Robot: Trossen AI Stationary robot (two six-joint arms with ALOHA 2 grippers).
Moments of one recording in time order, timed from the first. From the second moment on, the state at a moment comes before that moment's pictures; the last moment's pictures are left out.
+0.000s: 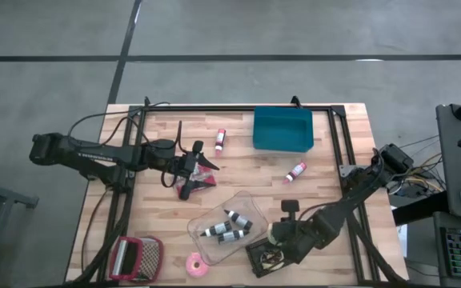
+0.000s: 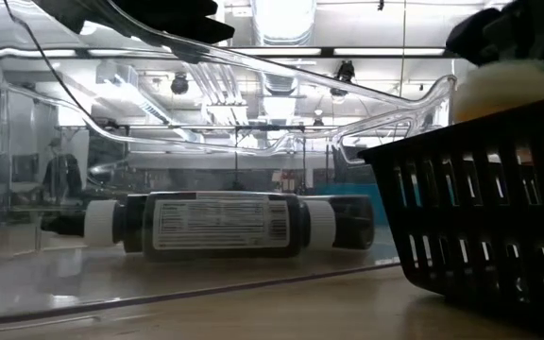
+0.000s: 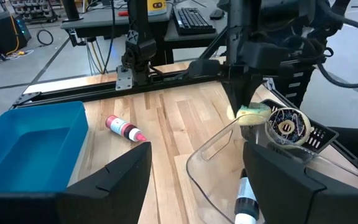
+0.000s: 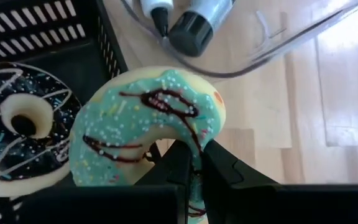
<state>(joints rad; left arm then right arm) -0.01 1.14 0.70 0.15 0.19 0.13 0.71 1.69 1.14 -0.71 0.43 0.63</state>
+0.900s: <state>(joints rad) -0.01 1.14 0.70 0.15 0.18 0.14 0.72 1.70 1.16 -0.59 0.20 0.56</state>
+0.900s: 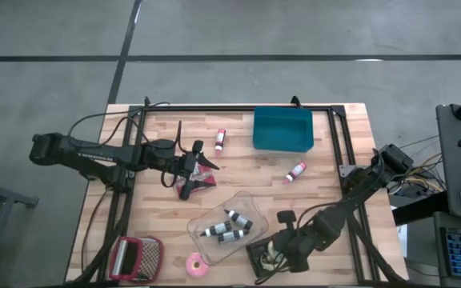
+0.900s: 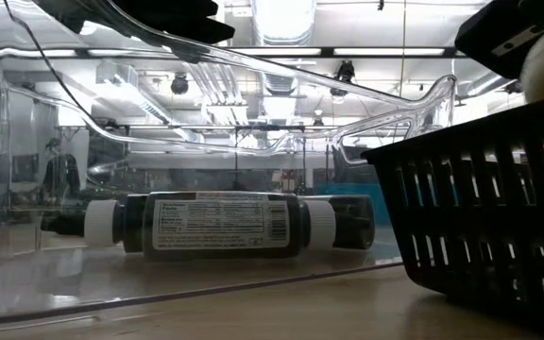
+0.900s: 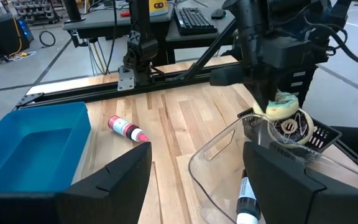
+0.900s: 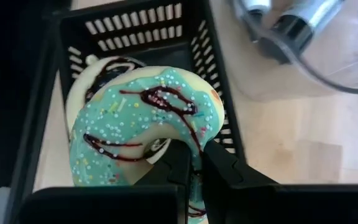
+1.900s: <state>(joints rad) -0.01 1.14 0.70 0.15 0.18 0.14 0.63 1.72 1.15 -0.54 -0.05 0.43</state>
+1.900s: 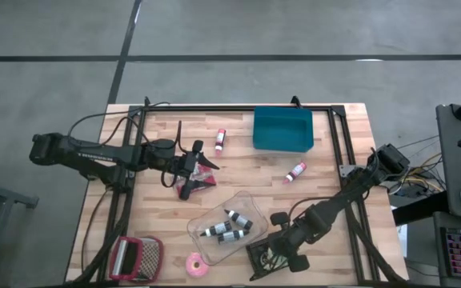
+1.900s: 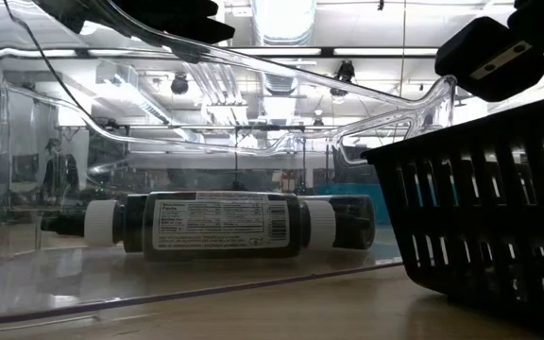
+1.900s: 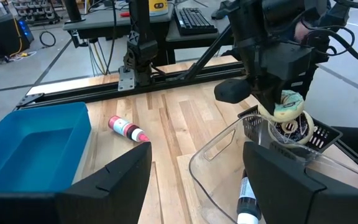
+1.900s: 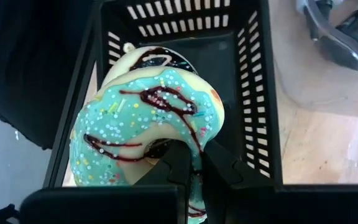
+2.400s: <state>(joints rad) -0.01 1.14 0.70 0.15 0.18 0.14 0.61 1.72 1.15 -0.54 -0.06 0.41</state>
